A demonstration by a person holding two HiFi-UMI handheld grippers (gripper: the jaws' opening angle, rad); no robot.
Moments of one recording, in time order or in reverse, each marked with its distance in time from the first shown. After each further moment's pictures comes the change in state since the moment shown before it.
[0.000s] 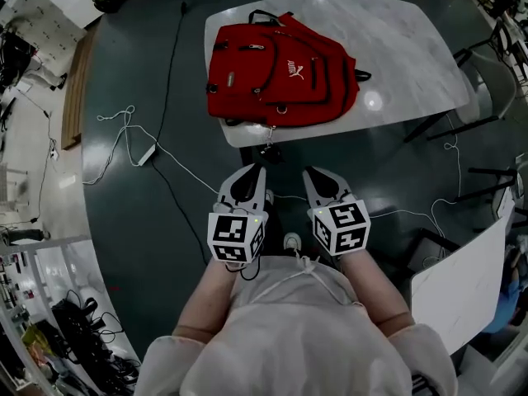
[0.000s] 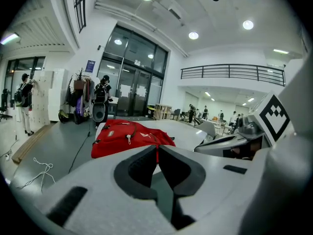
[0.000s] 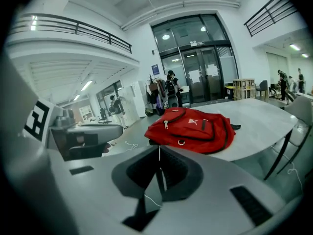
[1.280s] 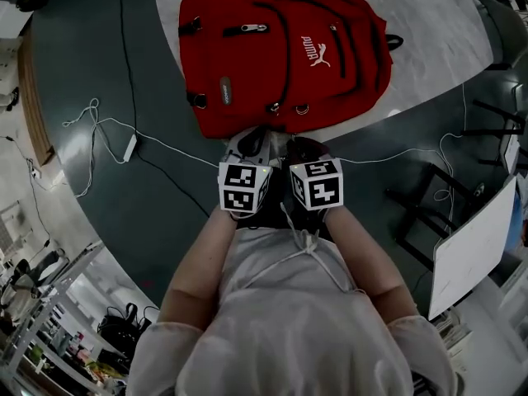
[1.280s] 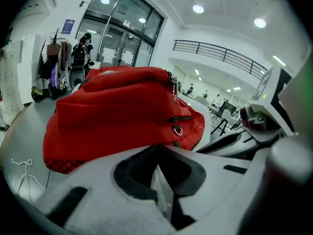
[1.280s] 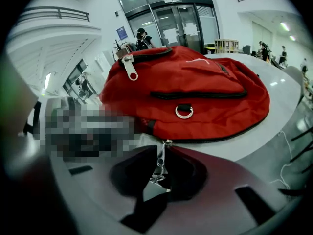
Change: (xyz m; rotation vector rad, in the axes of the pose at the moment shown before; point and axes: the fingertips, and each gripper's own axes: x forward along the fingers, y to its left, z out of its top) left arm 0.194 0.133 -0.109 -0.005 0.356 -0.248; right arm 0.226 -0.032 -0.078 0.253 0.415 -0.185
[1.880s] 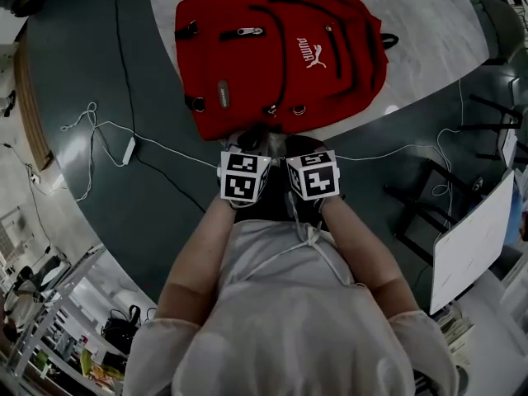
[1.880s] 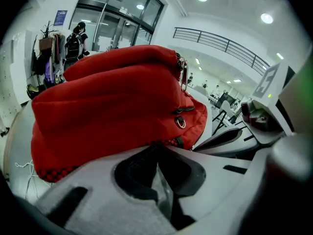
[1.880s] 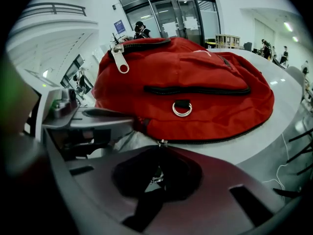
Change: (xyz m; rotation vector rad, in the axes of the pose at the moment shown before) left arm 0.016 0.005 -0.012 0.006 0.144 -0.023; right arm 0.013 -0.007 -0.003 -0.004 0.071 -0.015
